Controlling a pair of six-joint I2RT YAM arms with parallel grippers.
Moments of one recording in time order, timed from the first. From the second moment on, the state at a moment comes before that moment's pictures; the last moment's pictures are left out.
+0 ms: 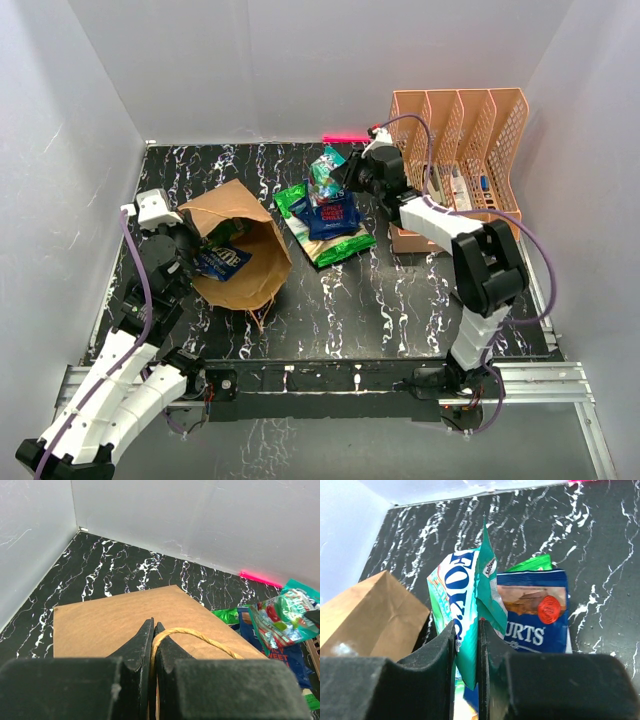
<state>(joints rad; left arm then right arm) -0.44 0.63 0.73 -0.14 -0.62 -0.21 0.42 1.78 1.23 0.28 -0.15 0.51</state>
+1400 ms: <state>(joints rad) -0.44 0.64 0.73 -0.14 -0.61 -0.22 0.46 1.33 0.73 0.05 -0.31 0.46</state>
